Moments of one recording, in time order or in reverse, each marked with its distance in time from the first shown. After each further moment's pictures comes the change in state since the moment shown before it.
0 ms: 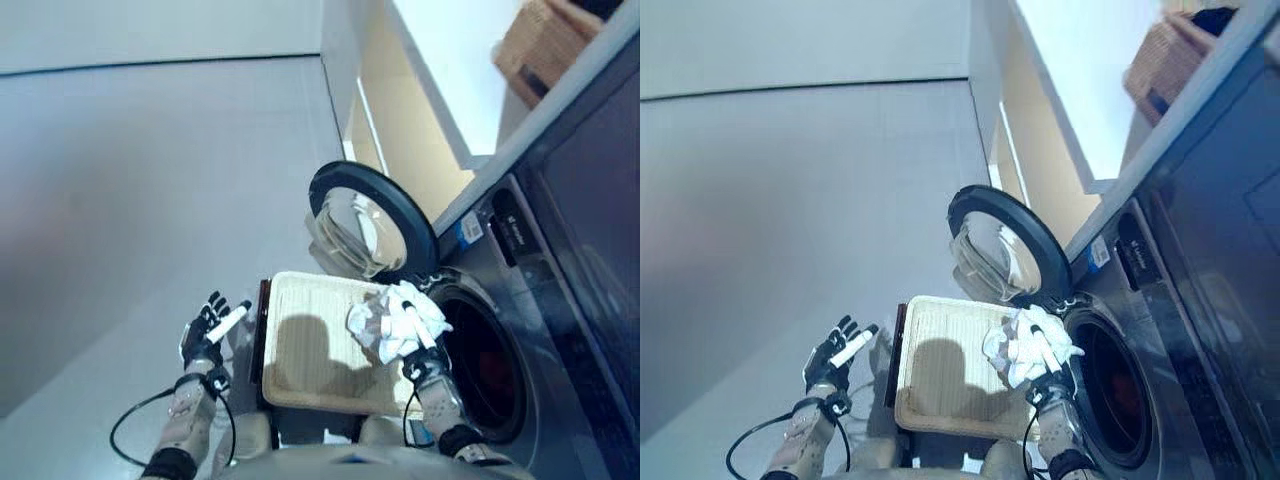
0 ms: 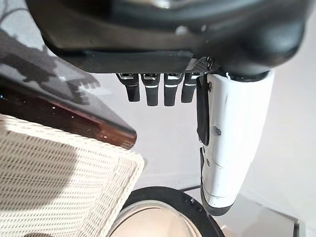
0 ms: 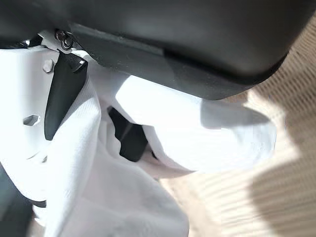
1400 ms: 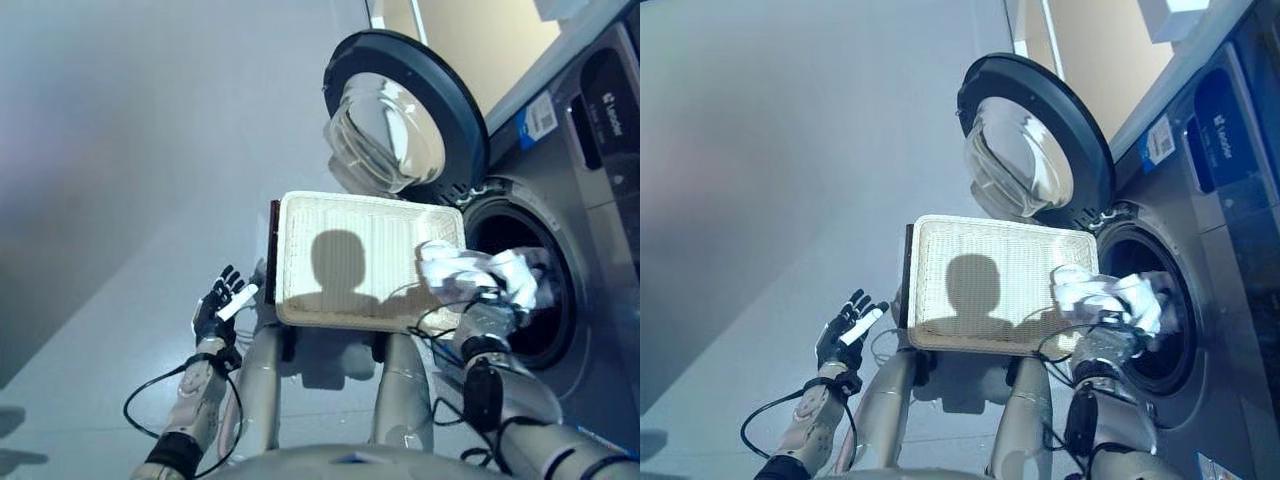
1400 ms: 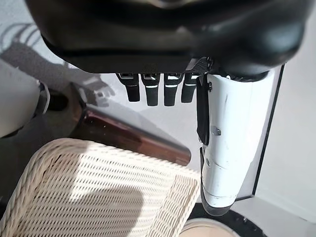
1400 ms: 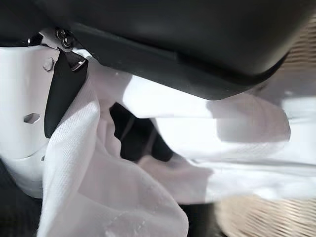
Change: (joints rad) left arm -0.057 0.035 -0.092 -0.161 -0.076 -0.023 0.009; right arm -0.524 -0.237 -0.450 0.190 0.421 -0.243 -0.252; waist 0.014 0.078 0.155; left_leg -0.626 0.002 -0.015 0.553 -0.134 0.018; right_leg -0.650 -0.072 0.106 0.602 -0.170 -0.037
